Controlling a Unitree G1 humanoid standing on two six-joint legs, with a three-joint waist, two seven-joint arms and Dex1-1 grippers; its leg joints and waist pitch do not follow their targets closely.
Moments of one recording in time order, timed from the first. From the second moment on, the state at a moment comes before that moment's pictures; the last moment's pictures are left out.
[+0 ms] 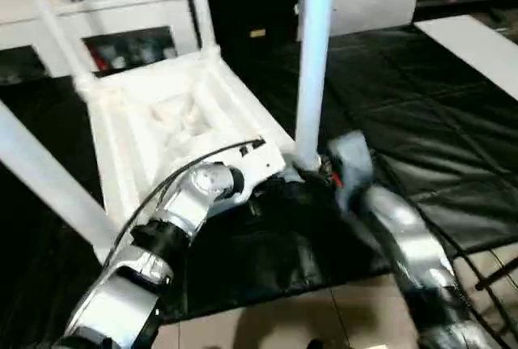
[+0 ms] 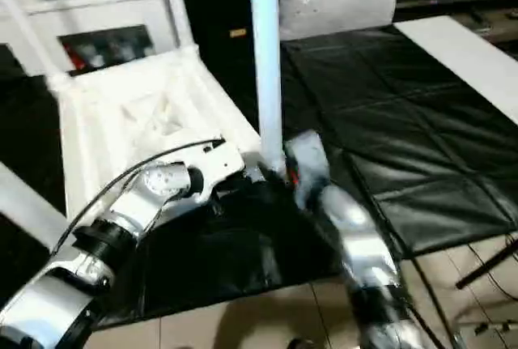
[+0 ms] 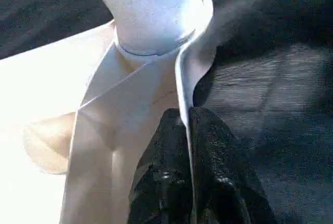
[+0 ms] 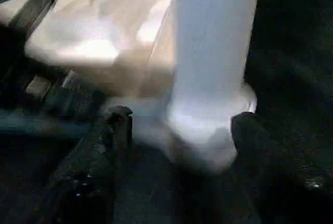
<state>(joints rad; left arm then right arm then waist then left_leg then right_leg) -0.70 0.17 -0.33 0.75 0.22 0.03 -0.69 -0.26 -0.18 0.05 0.23 0.08 0.24 0.57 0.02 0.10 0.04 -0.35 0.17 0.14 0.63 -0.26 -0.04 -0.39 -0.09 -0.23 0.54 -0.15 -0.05</state>
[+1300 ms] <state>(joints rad) 0.07 0.17 -0.13 -0.09 -0.03 0.03 -0.54 -0.36 -0.04 0.05 0.04 0.30 0.37 0.46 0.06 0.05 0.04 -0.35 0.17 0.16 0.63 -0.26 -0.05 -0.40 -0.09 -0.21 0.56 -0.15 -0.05</state>
